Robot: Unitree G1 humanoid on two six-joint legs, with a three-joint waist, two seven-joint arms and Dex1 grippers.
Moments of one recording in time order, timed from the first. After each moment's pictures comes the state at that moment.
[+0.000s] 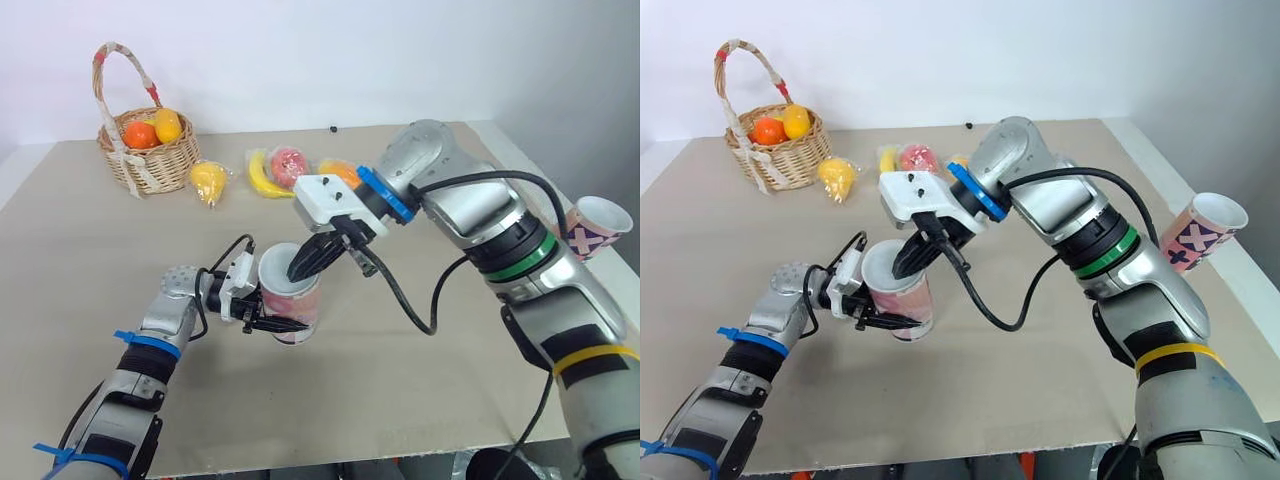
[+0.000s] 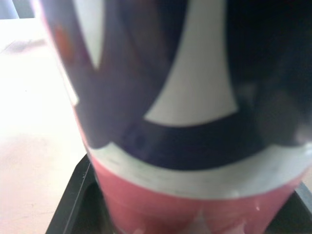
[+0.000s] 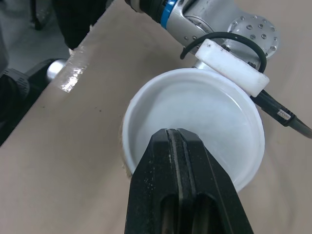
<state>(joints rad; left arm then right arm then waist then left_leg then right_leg) -0.58 0.40 -0.17 0.46 -0.37 -0.10 -1.57 -1.30 -0.59 0.62 0.11 0.33 0.49 1.57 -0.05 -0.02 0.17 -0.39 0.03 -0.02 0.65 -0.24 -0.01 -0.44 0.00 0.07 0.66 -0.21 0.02</state>
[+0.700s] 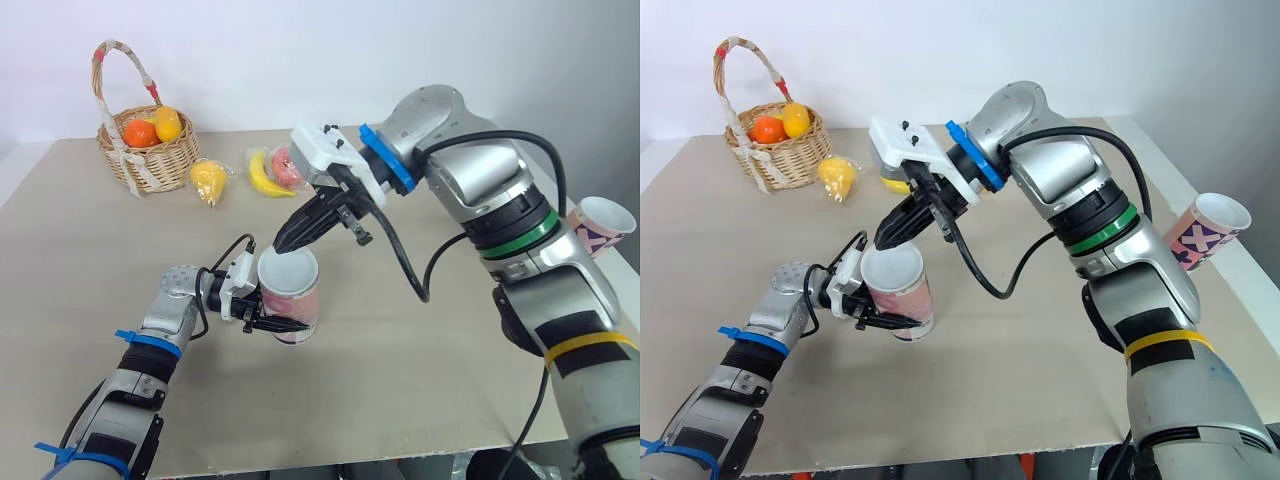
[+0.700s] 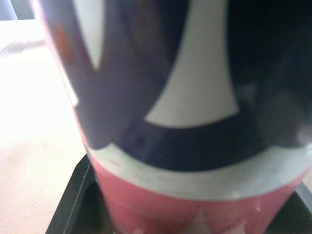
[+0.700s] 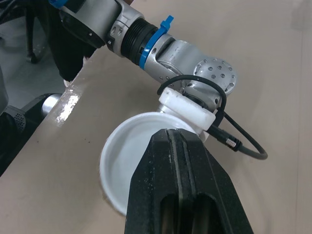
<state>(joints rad) -0.58 0.40 -0.17 0.47 -0.37 -0.10 -1.58 -1.38 -0.49 0.54 0.24 0.33 0.54 1.56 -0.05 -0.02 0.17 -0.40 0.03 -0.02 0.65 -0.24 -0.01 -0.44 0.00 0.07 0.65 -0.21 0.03</state>
